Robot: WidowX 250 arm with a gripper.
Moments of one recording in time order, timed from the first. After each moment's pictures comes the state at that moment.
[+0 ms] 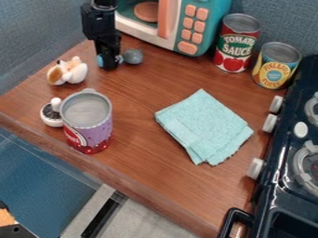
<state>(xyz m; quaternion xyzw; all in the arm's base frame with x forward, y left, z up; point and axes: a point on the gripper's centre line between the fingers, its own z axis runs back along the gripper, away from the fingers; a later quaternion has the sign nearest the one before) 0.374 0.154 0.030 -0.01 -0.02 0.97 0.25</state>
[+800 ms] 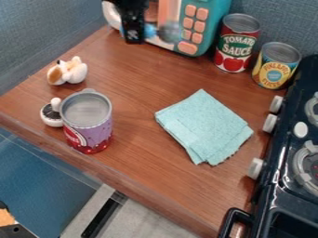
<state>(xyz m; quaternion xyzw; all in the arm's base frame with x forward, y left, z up) 0.321 0.055 0.144 -0.11 -0.09 0.87 0.47</state>
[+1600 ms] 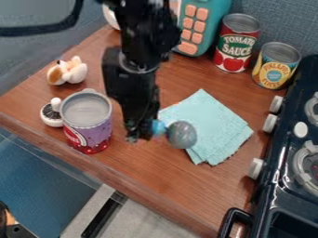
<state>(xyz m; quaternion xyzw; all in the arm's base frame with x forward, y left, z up) 0.241 -0.016 0.082 -0.08 -0.08 0.82 0.56</state>
